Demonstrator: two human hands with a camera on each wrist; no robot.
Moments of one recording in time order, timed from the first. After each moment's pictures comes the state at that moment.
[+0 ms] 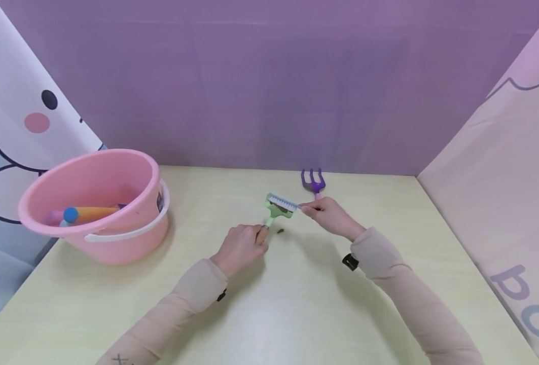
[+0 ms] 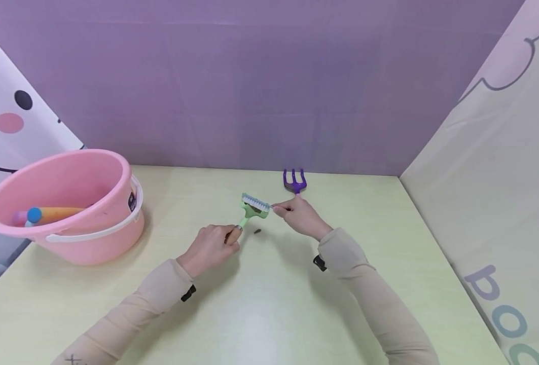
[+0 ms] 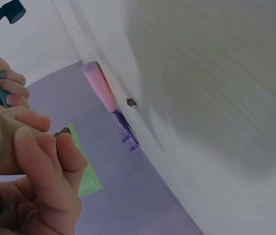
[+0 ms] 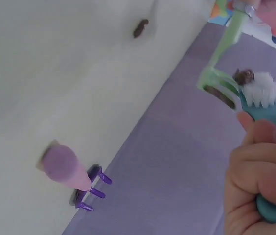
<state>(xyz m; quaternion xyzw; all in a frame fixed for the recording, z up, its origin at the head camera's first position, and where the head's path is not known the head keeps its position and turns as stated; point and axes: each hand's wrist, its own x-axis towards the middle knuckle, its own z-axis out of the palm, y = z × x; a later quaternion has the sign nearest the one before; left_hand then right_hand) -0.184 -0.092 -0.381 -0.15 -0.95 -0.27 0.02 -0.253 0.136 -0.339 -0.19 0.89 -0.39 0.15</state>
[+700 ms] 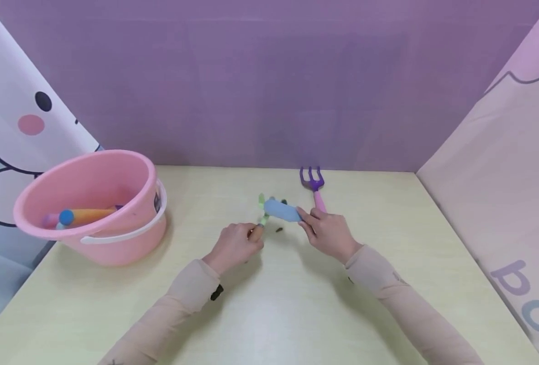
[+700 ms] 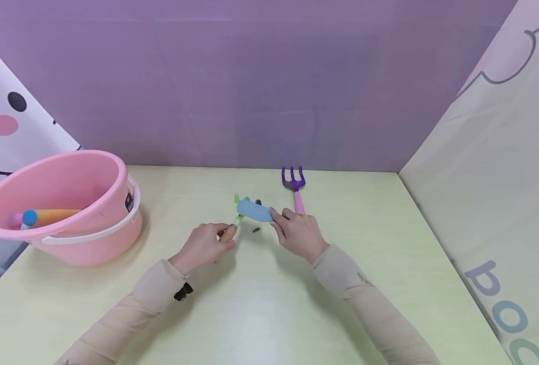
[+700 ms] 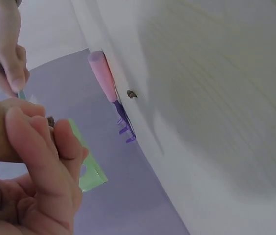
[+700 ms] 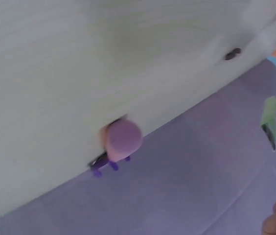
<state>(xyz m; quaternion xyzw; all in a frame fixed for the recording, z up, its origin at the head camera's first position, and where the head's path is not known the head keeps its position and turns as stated) -0.184 -0.105 -0.378 -0.09 -0.92 -0.38 -0.06 -0.226 0.135 -0.382 -0.39 0.87 -0.10 -0.29</state>
